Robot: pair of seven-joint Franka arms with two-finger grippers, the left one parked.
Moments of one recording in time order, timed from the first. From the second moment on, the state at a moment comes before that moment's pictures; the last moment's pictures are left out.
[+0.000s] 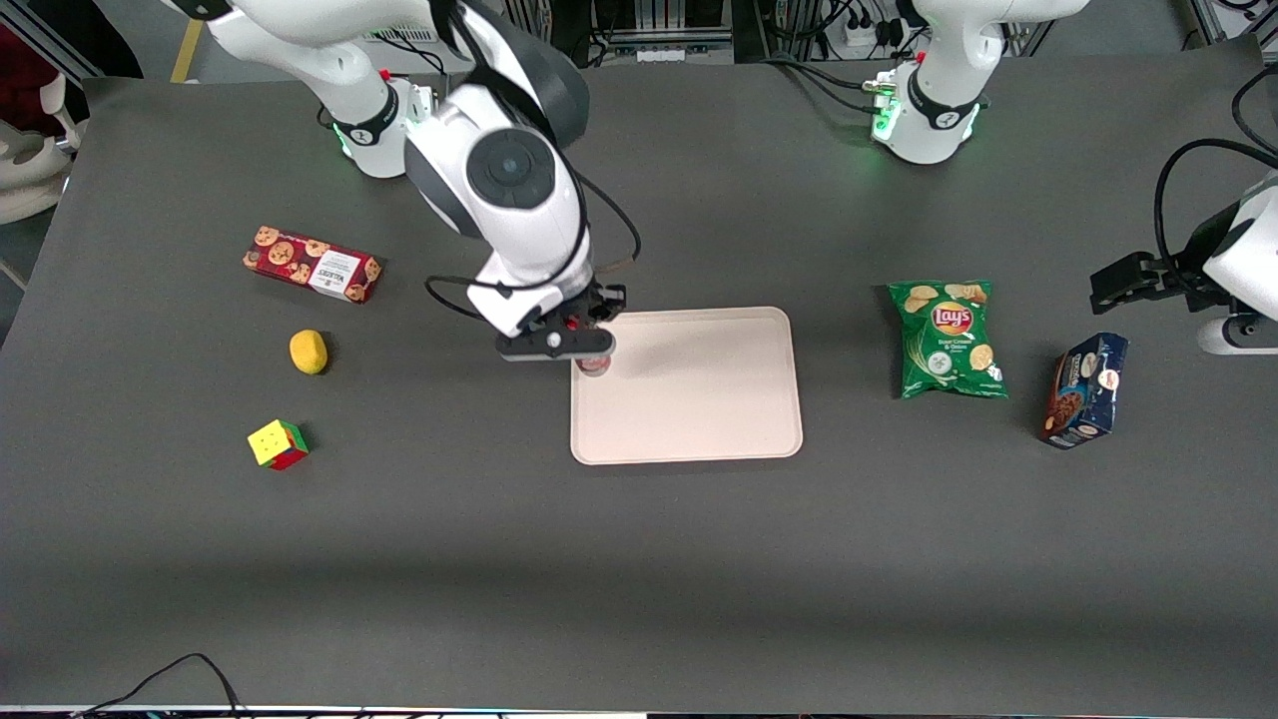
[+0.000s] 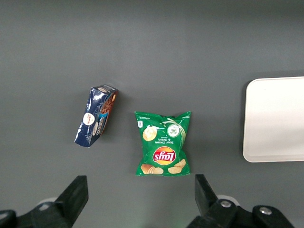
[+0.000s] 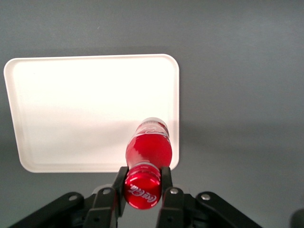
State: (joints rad) arm 0.40 0.47 0.36 -1.43 -0.13 1.83 0.77
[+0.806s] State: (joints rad) arm 0.40 0.56 0.36 -1.51 -0.16 2.01 0.77
